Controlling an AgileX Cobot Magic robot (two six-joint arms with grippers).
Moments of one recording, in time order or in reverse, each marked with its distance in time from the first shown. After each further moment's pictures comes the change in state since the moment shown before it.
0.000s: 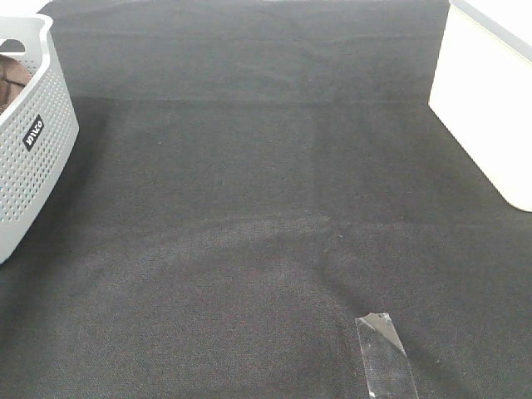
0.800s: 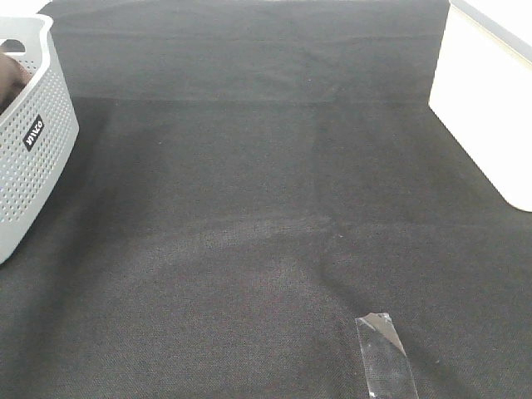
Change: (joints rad) left arm -0.224 -0.404 -0.002 -0.012 -0.018 -0.252; right arm 0.000 0.086 -0.021 0.224 -0.111 -0.205
